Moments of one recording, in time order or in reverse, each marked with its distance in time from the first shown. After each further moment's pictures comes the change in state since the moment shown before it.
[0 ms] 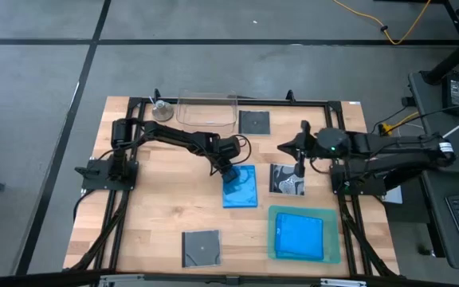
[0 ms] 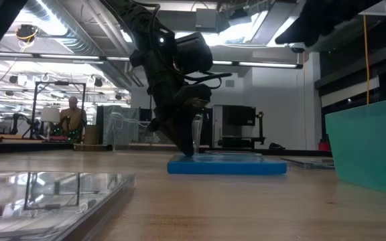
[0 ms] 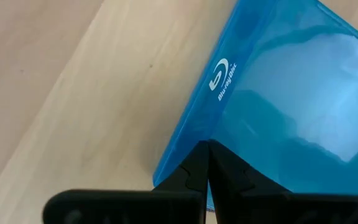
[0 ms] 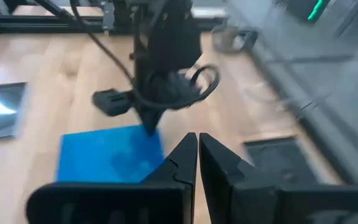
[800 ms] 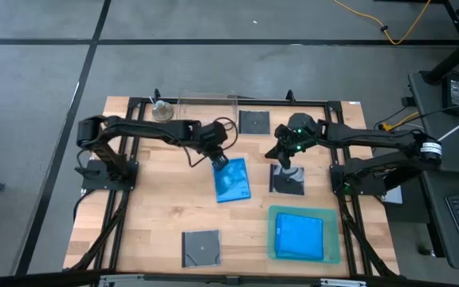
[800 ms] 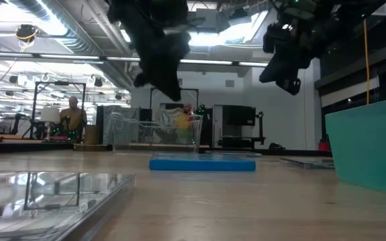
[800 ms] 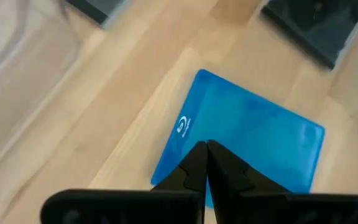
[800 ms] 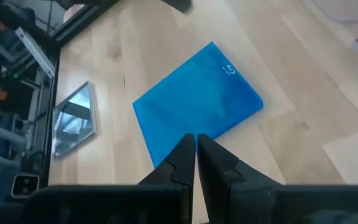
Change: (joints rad) left arm 0.001 -0.370 -0.030 -0.112 -0.143 -0.034; right arm -0.300 0.317 0.000 0.086 -0.593 0.338
